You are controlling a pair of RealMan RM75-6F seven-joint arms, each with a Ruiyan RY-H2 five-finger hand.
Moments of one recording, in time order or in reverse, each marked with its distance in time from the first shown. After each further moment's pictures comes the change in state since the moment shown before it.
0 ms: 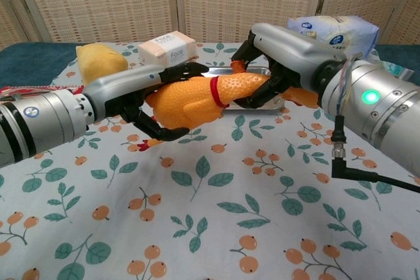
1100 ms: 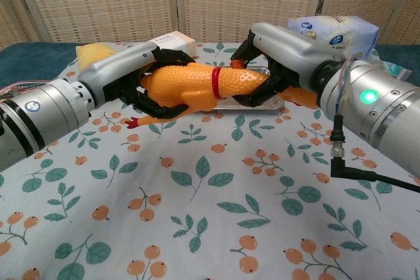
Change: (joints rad) left arm 0.029 -0.082 -0.026 0.073 0.050 0.155 -0.008; right arm 0.003 -0.004 0.001 0.006 -0.001 -0.008 0.013
